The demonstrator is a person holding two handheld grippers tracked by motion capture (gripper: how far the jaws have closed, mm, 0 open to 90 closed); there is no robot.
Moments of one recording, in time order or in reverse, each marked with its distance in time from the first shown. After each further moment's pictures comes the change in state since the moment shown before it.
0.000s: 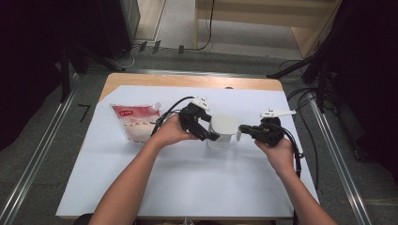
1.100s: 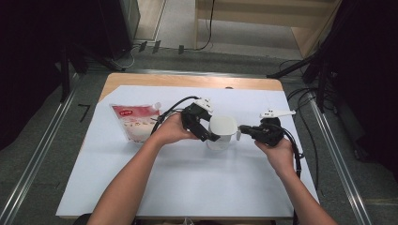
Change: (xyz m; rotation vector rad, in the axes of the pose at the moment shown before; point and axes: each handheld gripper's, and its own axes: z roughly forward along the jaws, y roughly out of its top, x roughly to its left) left arm -0.001 0.005 0.007 0.065 0.022 0.062; right arm 0.000 -0.001 0.001 0.007 -0.002 0.004
